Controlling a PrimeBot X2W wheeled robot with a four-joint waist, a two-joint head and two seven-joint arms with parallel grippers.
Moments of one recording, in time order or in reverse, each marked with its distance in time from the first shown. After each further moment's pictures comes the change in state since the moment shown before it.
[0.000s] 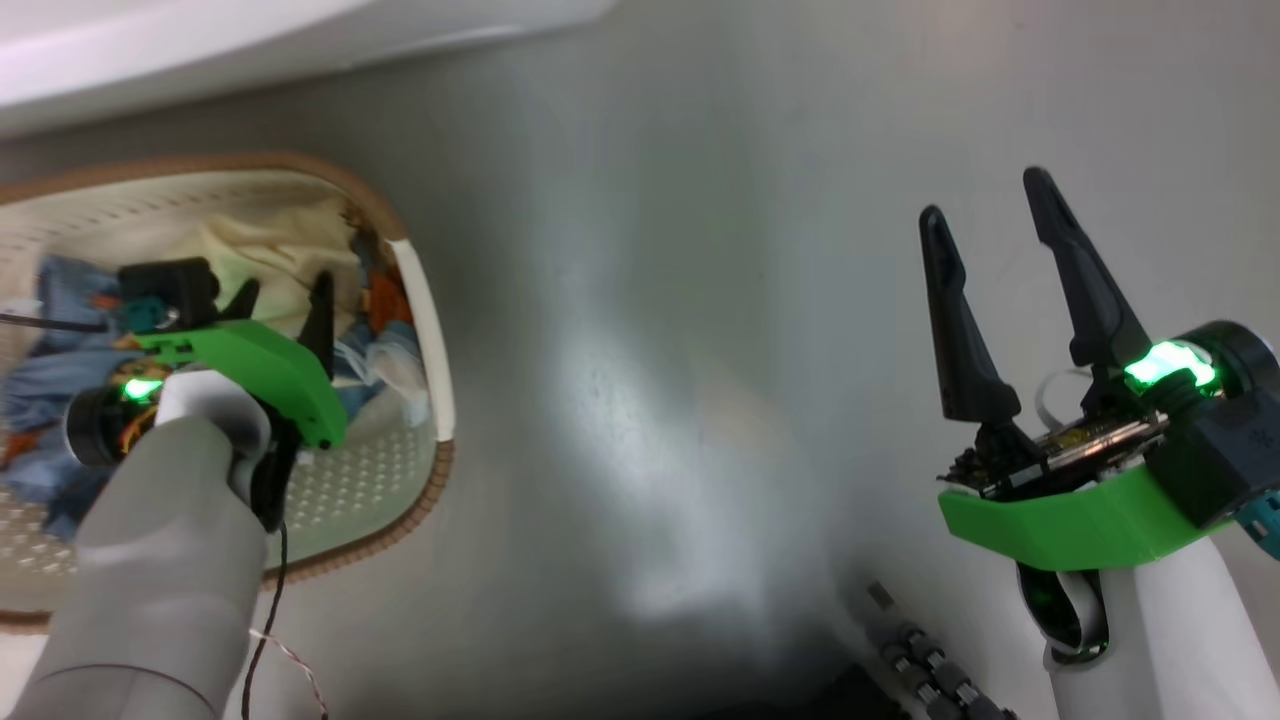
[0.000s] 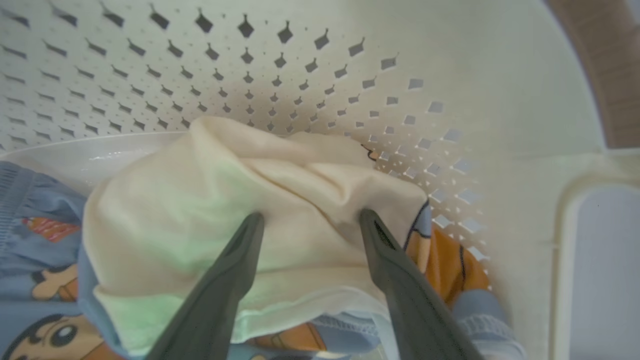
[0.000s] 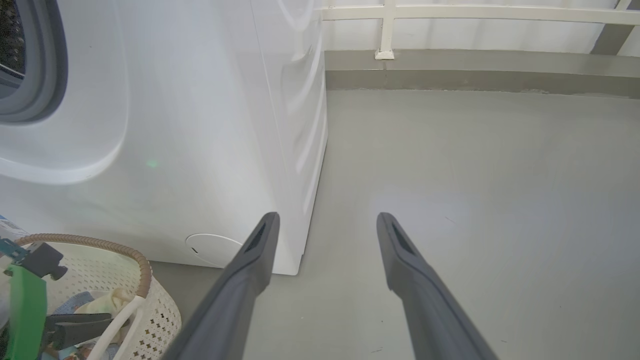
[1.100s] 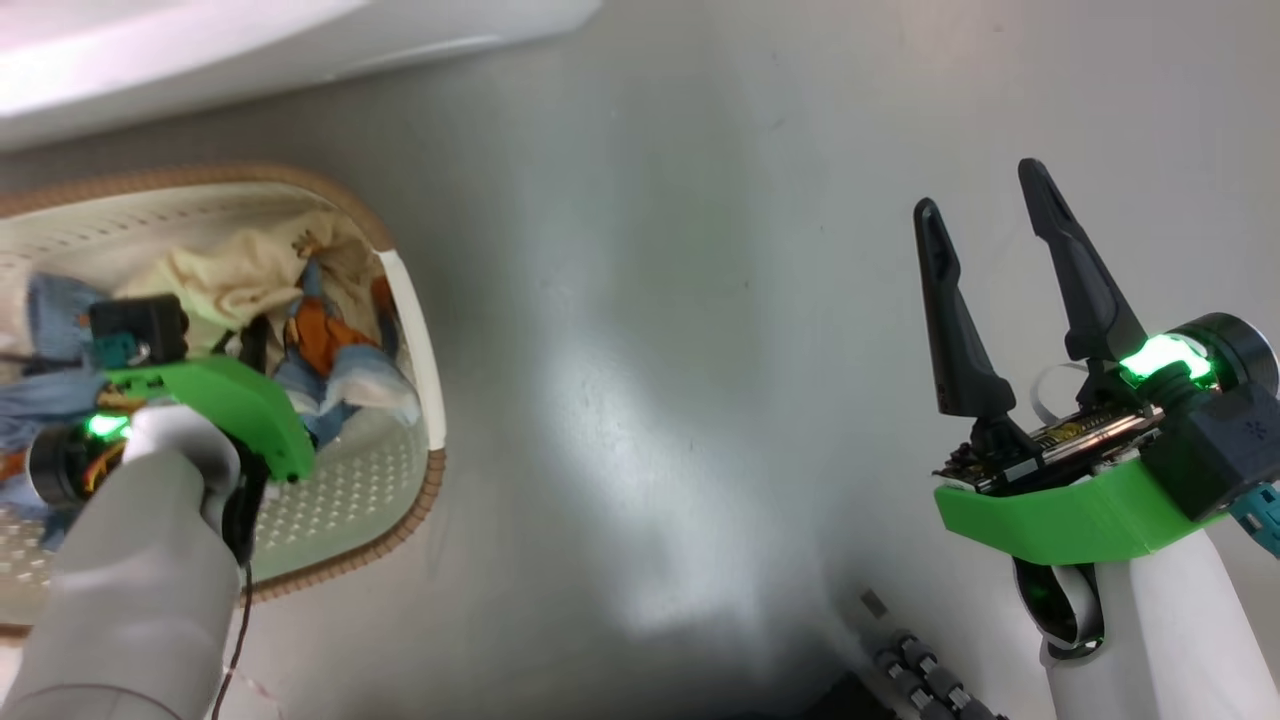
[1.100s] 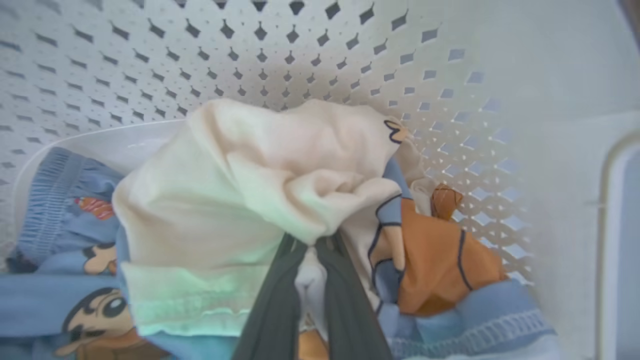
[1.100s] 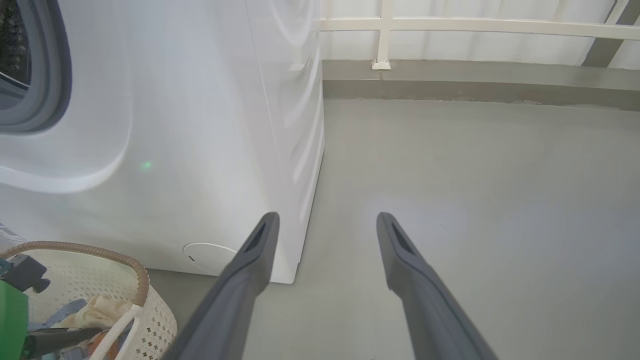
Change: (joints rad) left arm 0.002 0.038 -0.057 0.077 -0.036 0.000 -0.042; right arm -0.017 0.000 0.006 0.008 -0.001 0.000 0.000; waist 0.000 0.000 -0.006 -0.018
